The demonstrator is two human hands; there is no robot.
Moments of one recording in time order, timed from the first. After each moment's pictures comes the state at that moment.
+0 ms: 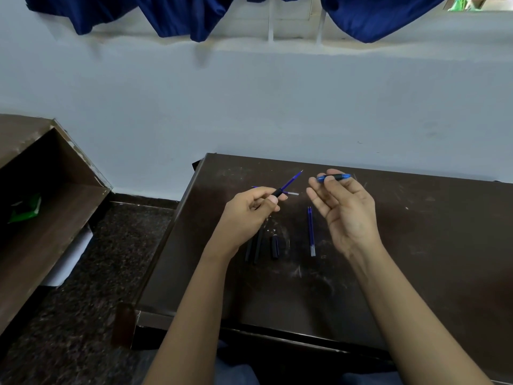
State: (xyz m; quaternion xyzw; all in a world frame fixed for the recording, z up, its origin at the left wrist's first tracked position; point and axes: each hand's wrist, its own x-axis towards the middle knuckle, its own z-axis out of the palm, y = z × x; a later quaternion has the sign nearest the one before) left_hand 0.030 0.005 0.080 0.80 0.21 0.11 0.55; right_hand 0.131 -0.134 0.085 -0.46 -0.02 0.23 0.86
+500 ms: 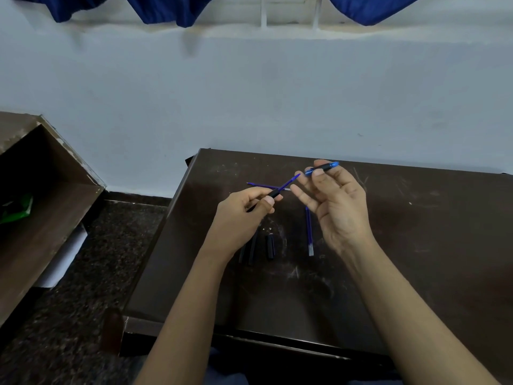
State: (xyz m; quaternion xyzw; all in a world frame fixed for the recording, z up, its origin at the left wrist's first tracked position) left_hand 0.038 0.001 0.074 0.83 0.25 0.11 0.49; right_hand 0.140 -0.124 0.072 -0.46 -0.08 0.23 0.85
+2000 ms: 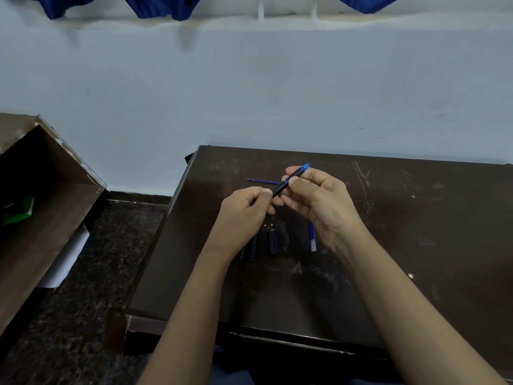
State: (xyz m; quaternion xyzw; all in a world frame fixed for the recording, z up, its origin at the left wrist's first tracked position) left_hand 0.041 -0.005 0.072 0.80 0.27 0.13 0.52; right_hand 0.127 -0.115 0.082 -0.60 -0.08 0.30 0.73
